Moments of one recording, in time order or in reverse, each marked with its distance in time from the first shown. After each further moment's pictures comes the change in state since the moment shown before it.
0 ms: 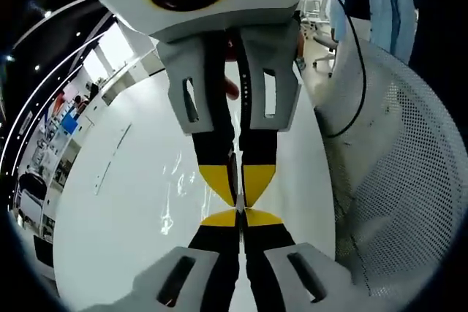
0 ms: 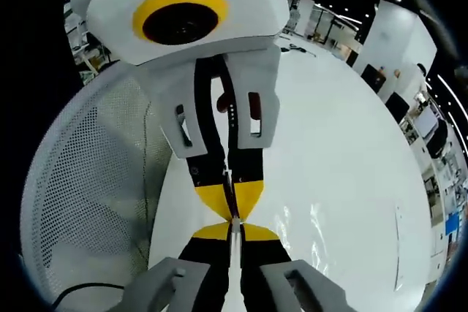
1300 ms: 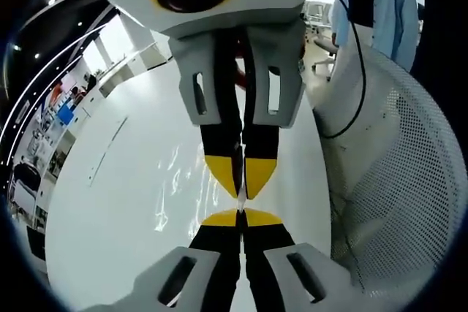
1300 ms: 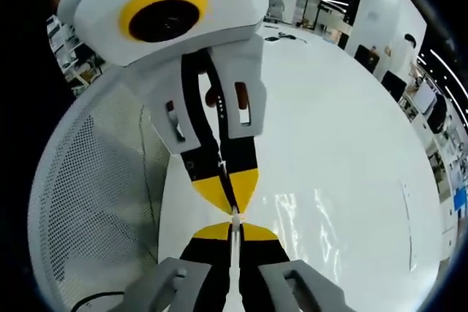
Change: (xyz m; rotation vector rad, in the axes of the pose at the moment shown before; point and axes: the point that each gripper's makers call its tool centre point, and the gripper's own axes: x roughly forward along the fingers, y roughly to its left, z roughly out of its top) left arm 0.000 -0.002 -0.006 -0.051 0.010 -0.034; right arm 0.004 -0.003 -0.011 0.113 0.034 0.020
